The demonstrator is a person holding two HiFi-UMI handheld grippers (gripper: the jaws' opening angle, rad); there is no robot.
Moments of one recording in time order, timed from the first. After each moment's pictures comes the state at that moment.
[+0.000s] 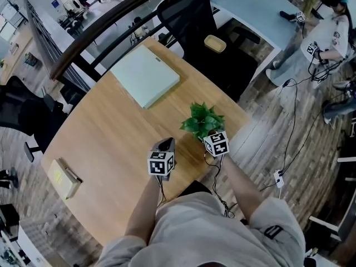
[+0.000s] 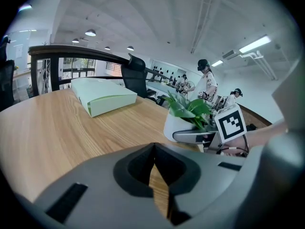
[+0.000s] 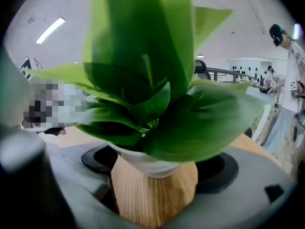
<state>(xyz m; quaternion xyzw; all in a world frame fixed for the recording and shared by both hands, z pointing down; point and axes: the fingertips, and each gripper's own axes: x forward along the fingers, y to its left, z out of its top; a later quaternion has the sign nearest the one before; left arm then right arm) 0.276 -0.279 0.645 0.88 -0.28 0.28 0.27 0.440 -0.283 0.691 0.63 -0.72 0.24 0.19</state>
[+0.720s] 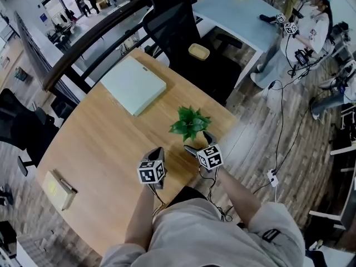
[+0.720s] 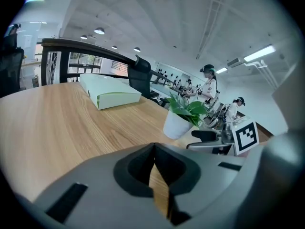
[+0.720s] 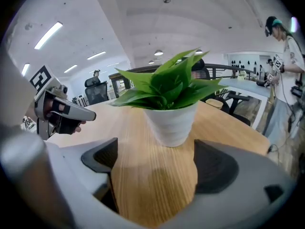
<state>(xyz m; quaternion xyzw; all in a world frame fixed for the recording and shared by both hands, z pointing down) 0.253 -0.262 0.648 0.87 -0.30 0.25 0.30 0.417 -0.222 0.688 0.62 -0.71 0.28 0.19</state>
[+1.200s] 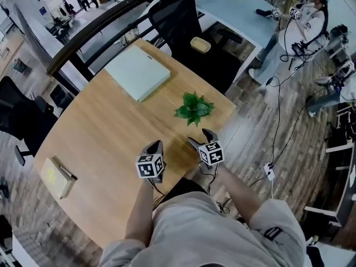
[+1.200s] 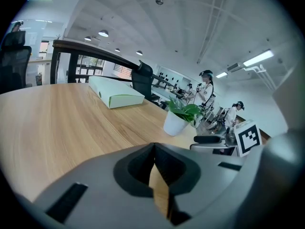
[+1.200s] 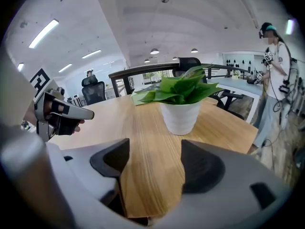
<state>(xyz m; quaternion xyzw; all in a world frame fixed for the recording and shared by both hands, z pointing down) 0.212 -0.240 0.632 0.87 -0.30 0.23 0.31 0.386 -0.183 0.669 0.64 -0.69 0.28 0.20</state>
